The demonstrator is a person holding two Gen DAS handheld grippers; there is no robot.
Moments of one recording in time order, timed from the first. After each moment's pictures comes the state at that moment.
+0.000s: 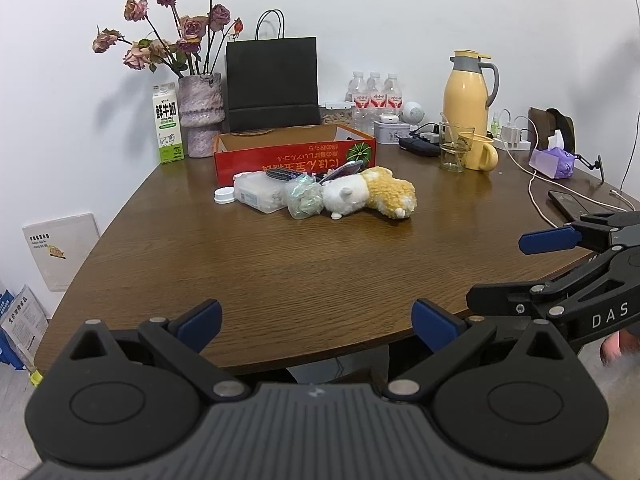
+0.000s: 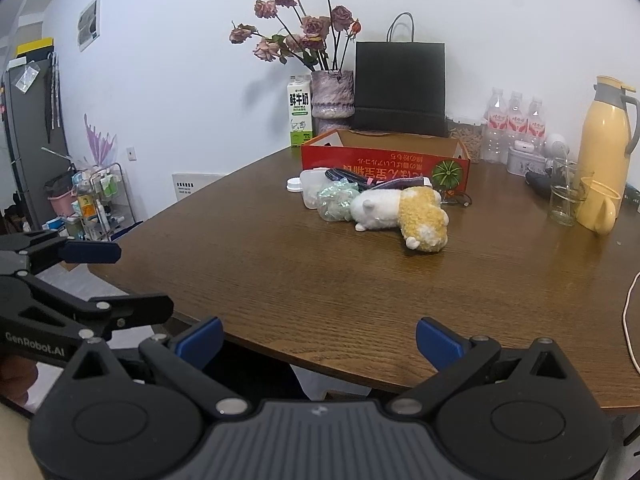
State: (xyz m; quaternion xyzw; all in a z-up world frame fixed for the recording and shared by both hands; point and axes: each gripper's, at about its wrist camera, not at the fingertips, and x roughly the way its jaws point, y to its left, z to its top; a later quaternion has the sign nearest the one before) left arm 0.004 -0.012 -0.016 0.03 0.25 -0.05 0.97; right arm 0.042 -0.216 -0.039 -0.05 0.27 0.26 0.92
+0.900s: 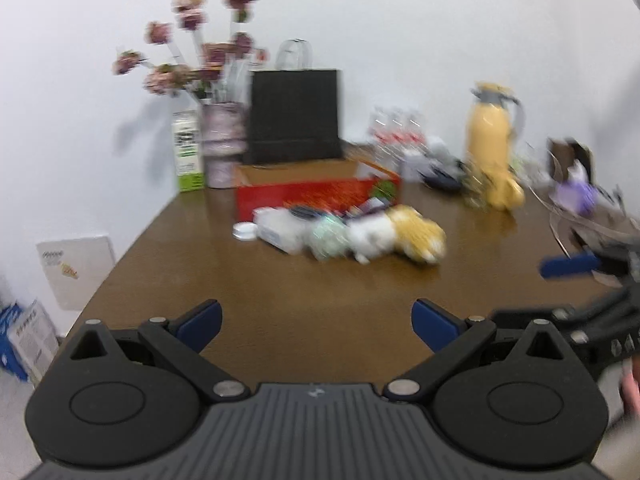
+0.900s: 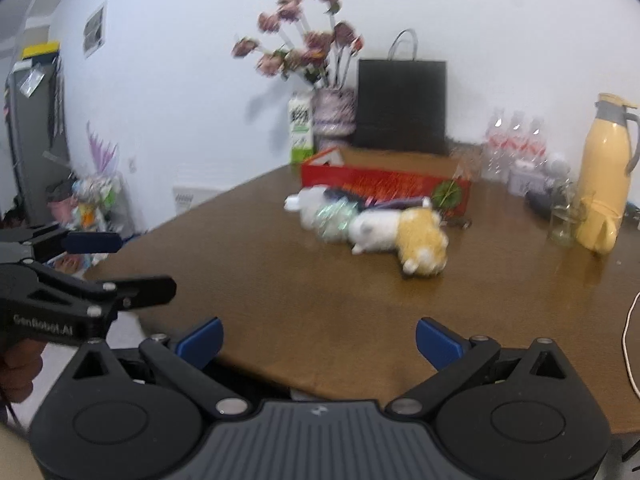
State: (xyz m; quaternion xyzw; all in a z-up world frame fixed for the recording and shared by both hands) left arm 0.032 0.001 -0.011 0.01 0.20 -0.01 0.98; right arm 0.058 -0.214 -0.036 -0.04 0.24 0.26 0.93
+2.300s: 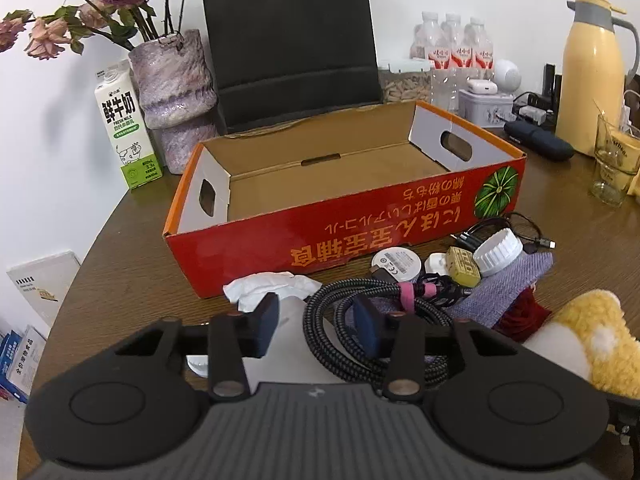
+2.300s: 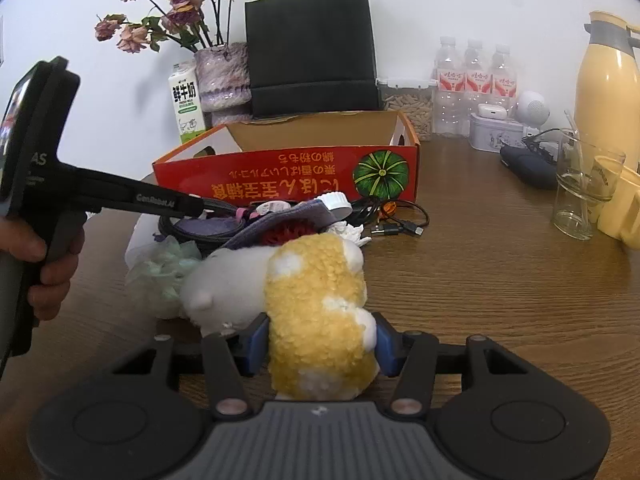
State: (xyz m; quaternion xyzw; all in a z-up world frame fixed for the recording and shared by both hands) left arm 0.373 -0.003 -0.037 0.09 0.33 0.00 0.94; right arm 0.291 -0.200 -0.083 0.00 0.32 0.17 0.93
